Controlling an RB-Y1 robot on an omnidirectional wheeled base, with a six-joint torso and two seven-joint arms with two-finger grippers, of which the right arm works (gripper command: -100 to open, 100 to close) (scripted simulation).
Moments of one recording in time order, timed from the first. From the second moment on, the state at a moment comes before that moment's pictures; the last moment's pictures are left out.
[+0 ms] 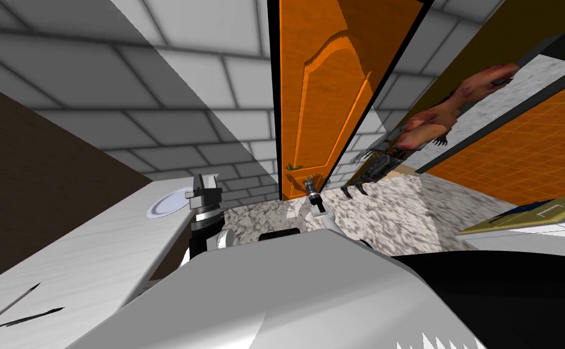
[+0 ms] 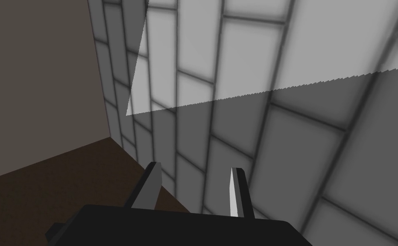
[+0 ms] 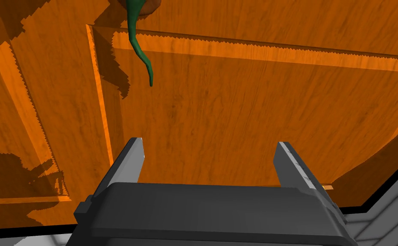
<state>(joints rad) -0.09 -0.18 -0.10 -1.00 0.09 -0.65 -0.17</state>
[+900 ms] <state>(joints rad) -0.20 -0.20 -0.10 -0.77 0.11 -0.68 -0.18</state>
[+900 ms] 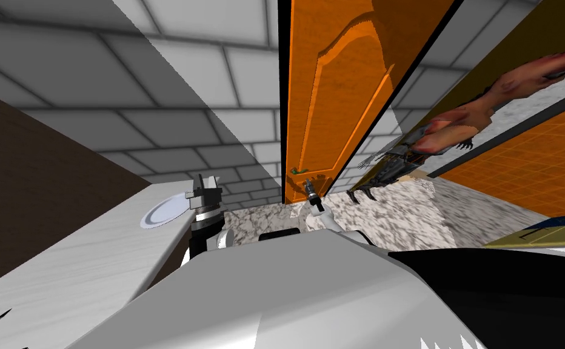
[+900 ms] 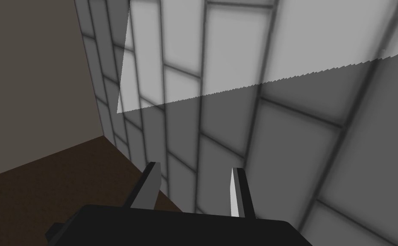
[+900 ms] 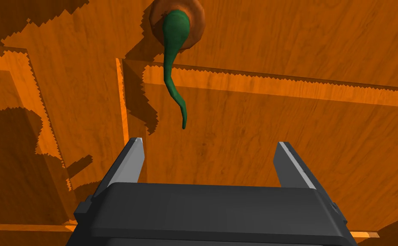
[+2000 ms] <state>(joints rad) -0.26 -0.23 -0.11 -0.61 0.12 -0.71 -0.19</state>
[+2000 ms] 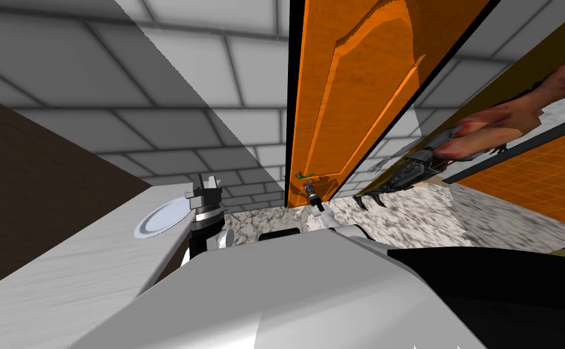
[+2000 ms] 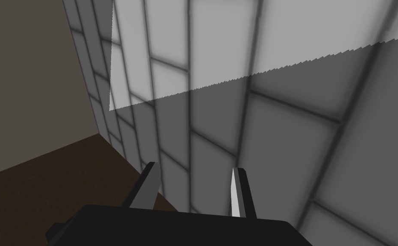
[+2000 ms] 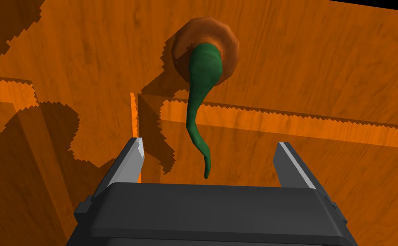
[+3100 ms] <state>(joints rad) -0.21 -0.36 -0.16 -0.54 0.07 -0.78 -0.28</state>
